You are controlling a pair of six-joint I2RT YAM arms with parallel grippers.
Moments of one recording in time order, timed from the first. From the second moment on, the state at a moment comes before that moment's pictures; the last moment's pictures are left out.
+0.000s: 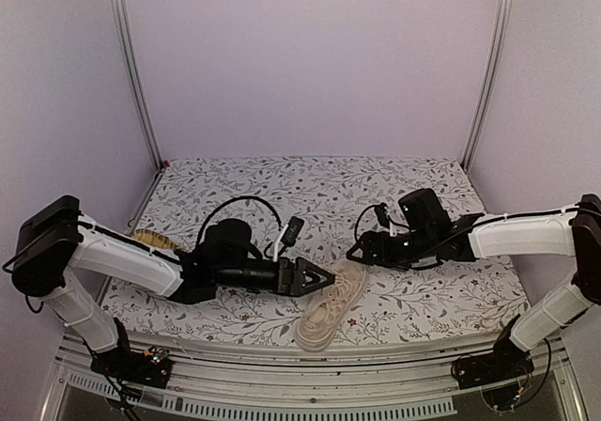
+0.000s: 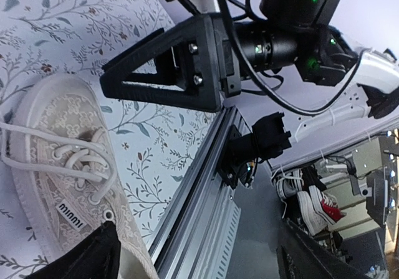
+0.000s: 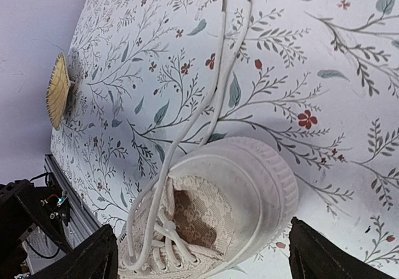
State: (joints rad) left arm -1.05 1.62 0.67 0.69 0.42 -0.87; right arm 0.72 1.47 0.74 -0.04 -0.30 0.70
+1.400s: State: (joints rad) left arm -0.97 1.49 0.61 0.35 0.16 -0.78; right arm 0.88 1.70 1.04 -0.31 -0.31 0.75
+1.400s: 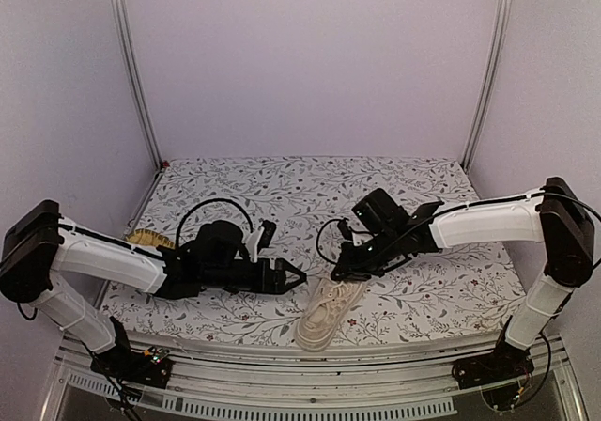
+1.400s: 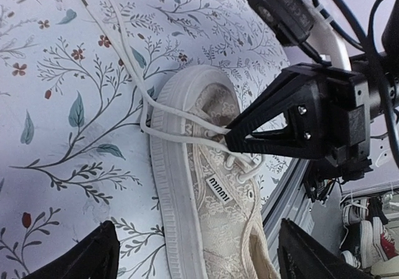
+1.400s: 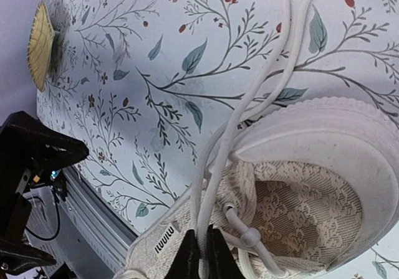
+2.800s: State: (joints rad) left arm -0.96 1.55 0.59 0.47 0.17 -1.06; right arm 0.82 1.76 1.31 -0.48 0.02 0.58
